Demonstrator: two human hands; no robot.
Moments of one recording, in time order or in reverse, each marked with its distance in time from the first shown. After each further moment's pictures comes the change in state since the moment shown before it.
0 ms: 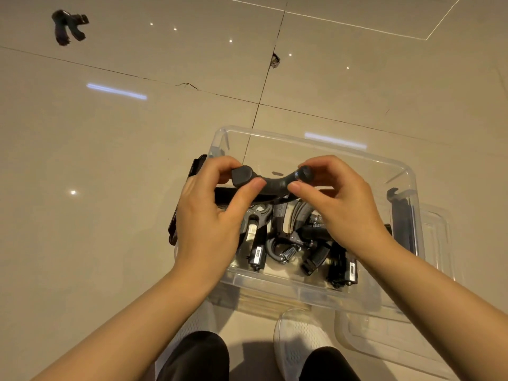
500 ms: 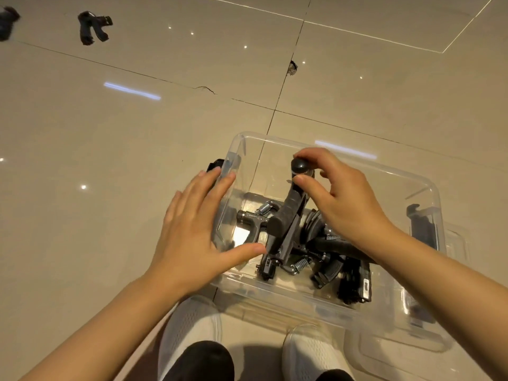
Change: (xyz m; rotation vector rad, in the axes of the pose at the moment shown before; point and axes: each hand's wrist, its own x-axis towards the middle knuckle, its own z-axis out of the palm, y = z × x) left_hand -0.004 -0.049 -0.040 0.482 -0.355 0.091; right_hand 0.032 -0.002 0.014 -0.360 -0.120 -0.240
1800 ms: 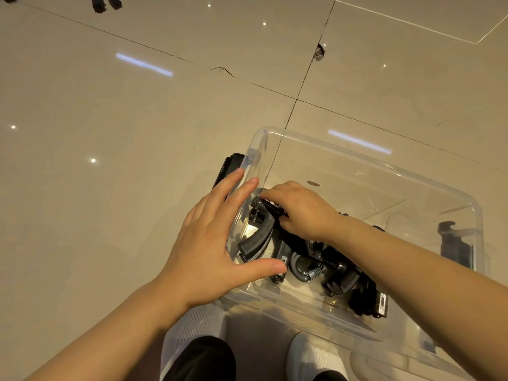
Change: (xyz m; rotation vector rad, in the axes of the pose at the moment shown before) left_hand 0.000 -0.007 0.004 -0.155 -0.091 -0.079; right_hand 0.044 0.053 0.090 -0.407 -0.618 -0.216
